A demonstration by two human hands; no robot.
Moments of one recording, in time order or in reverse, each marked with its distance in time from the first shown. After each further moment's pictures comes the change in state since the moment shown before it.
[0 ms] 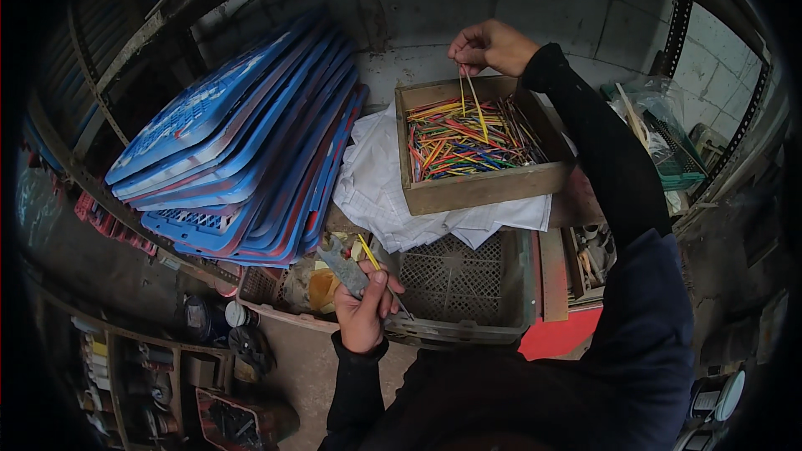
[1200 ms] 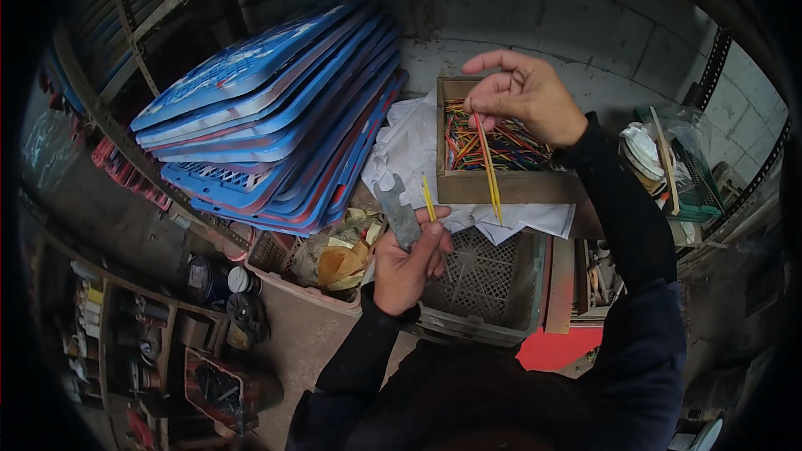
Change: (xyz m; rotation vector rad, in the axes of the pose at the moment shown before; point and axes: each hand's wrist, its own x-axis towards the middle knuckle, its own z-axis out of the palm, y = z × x) left_hand 0.028 0.010 0.036 0.013 -0.144 -0.013; right_hand -0.055 -0.063 0.086 0.599 -0.029 -0.156
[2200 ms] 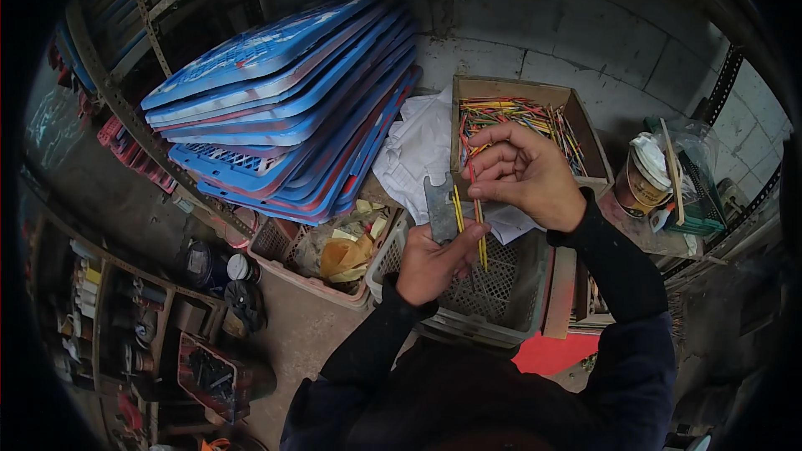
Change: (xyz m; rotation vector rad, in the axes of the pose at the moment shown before) left_hand 0.002 -0.007 0.011 0.090 -0.049 -0.097; right_hand -0.052 0.023 0.060 0.017 0.062 0.088
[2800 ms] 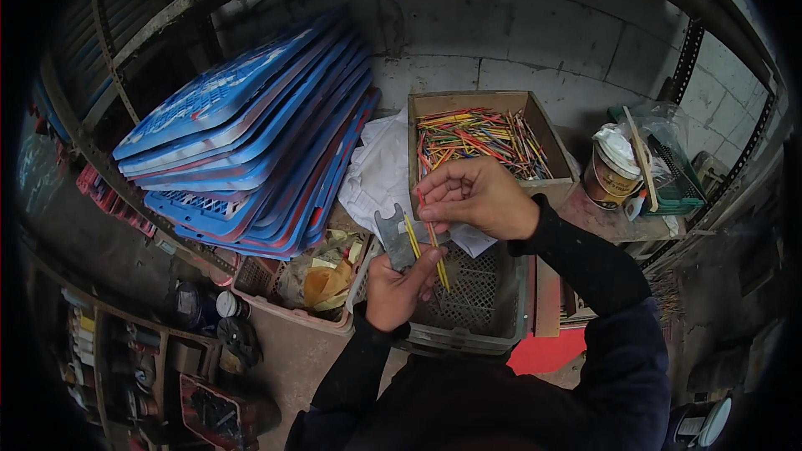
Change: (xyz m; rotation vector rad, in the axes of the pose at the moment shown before) left_hand -0.005 -0.001 -0.003 0.033 0.024 0.016; right_hand 0.002 0.004 -0.003 0.016 -0.030 0.144
